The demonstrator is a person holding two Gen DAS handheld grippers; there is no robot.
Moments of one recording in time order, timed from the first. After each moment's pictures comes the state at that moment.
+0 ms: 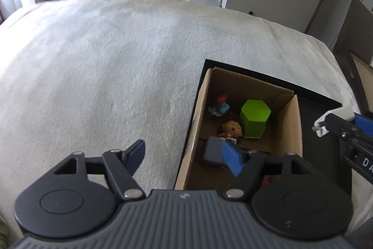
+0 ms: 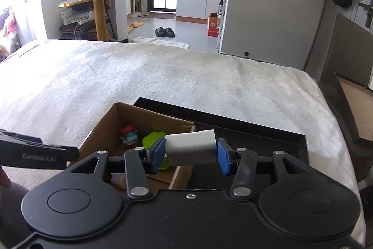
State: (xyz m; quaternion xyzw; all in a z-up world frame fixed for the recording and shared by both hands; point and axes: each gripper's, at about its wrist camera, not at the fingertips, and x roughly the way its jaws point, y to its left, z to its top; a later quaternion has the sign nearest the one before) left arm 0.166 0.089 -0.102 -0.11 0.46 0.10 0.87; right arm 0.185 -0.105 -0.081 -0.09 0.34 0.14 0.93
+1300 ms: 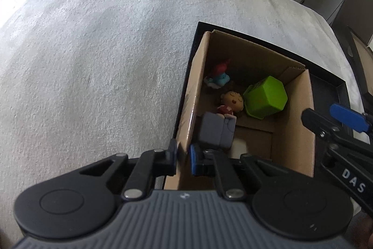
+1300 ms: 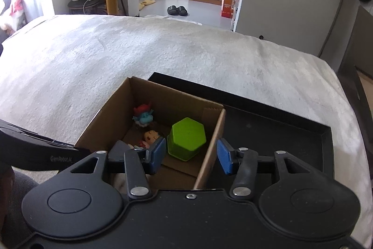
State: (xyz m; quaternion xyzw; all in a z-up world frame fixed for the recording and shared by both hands) left arm 0.193 0.092 -0.144 -0.12 0.53 0.06 0.84; right arm 0.199 -0.078 -0.112 -0.11 0.39 0.16 0.90
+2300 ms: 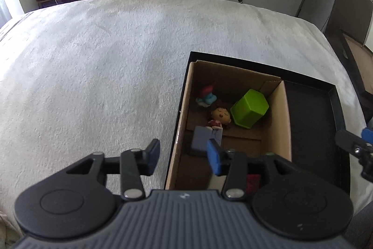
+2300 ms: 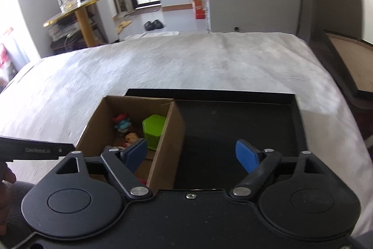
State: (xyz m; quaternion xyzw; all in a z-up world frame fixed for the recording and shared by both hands) left arm 0.166 0.062 -0.088 -0.06 0.49 0.08 0.87; right arm 0.173 -0.169 -0.083 0.01 0.39 0.12 0.91
